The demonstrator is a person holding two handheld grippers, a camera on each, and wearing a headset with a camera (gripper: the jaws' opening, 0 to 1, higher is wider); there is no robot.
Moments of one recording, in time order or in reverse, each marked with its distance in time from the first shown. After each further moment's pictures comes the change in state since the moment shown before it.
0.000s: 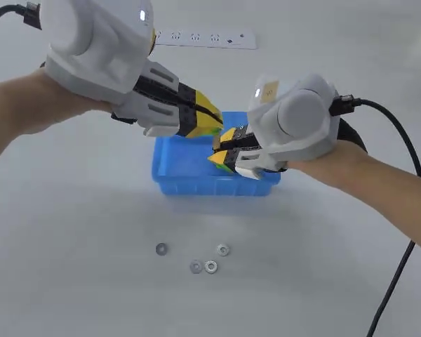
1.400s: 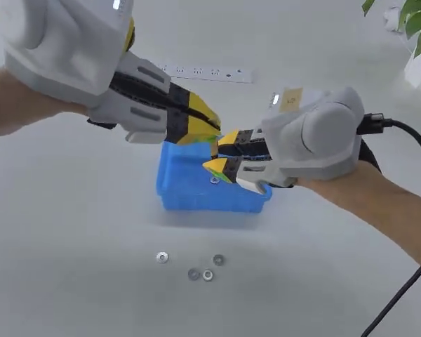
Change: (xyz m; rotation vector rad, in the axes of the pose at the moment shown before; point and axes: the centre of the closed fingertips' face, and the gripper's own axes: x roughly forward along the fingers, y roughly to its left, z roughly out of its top) left arm -0.058 -0.048 0.063 0.137 -0.056 0.017; right arm -0.062 0.026 0.065 -0.074 -0.118 -0.088
